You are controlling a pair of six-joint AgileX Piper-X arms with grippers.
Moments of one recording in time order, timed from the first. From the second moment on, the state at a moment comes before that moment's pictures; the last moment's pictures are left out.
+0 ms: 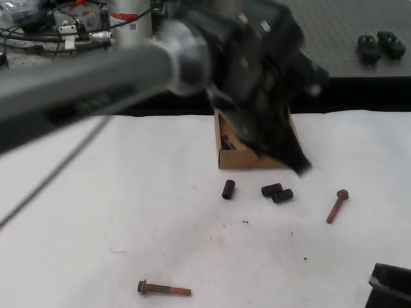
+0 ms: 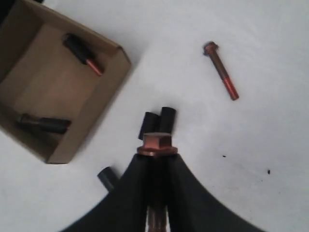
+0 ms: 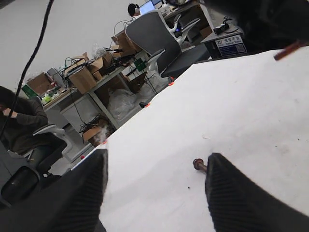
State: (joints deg) left arm -41.2 109.9 -98.7 46.7 3.8 13.9; right arm 23.5 6.2 0.7 0.0 -39.7 34.9
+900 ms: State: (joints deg) left arm -30.7 58.5 -65.3 24.5 10.9 -3.6; right arm 23.5 6.2 0.7 6.1 -35.5 29.5
